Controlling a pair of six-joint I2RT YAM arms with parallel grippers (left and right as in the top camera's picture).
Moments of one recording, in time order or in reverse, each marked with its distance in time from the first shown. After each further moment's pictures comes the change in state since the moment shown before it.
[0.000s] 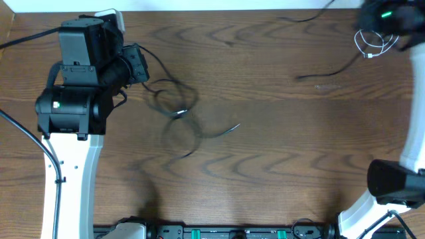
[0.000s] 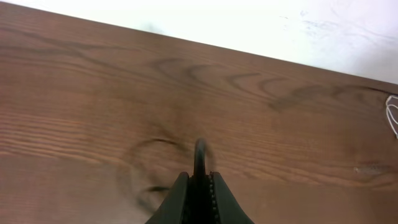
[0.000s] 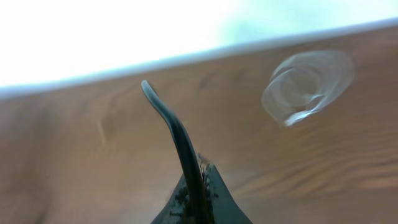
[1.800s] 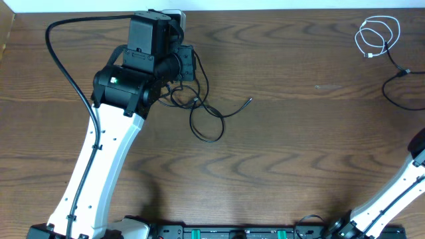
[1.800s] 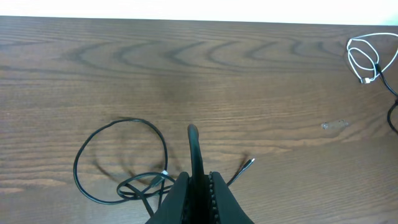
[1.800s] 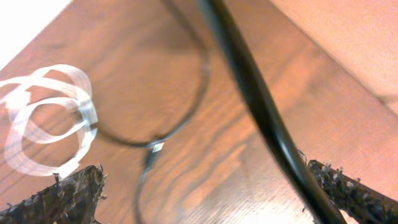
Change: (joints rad) left arm -0.244 0.138 0.000 0.080 0.000 0.000; right arm -0.539 0.520 0.127 0.130 0.023 -0.009
